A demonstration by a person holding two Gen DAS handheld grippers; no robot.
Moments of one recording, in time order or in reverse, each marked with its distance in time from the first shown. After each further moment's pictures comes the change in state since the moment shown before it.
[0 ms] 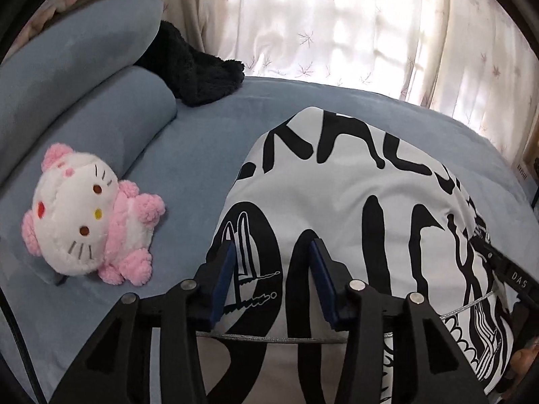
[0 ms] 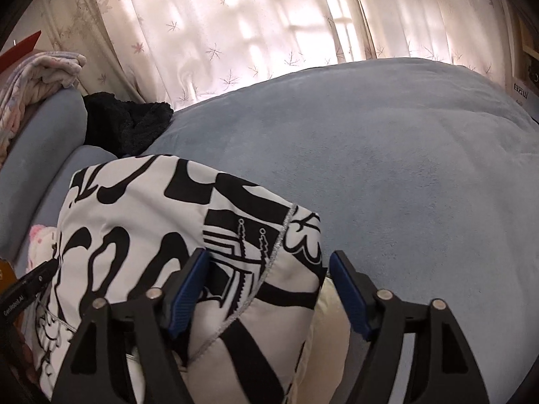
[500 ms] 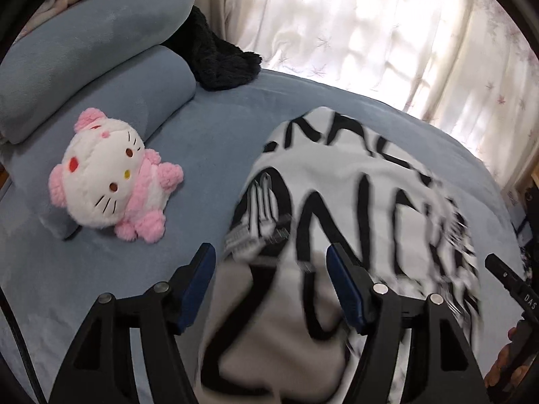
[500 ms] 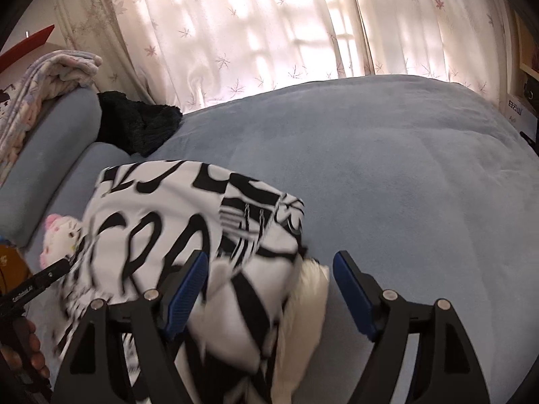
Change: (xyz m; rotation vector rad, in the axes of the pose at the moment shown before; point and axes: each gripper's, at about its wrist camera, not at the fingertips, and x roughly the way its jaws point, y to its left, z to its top) left arm -0.073 0.012 -0.016 -0.110 0.051 -0.024; right arm -0.103 0.006 -0.002 -0.082 0.007 -0.010
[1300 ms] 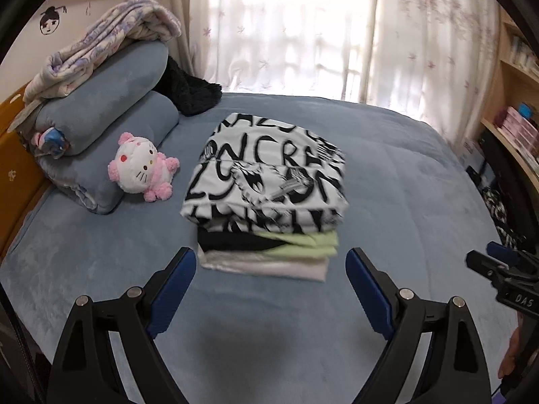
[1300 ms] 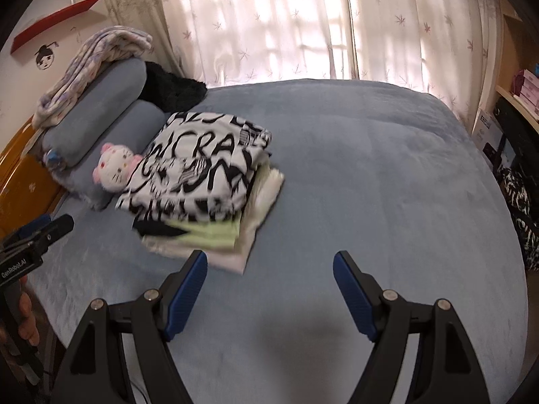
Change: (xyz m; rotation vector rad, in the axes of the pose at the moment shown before) left arm -0.281 -0.114 -0.162 0.174 -0.069 -0.014; right arm -0.278 -0.035 -0.122 -0.125 0.082 -0.001
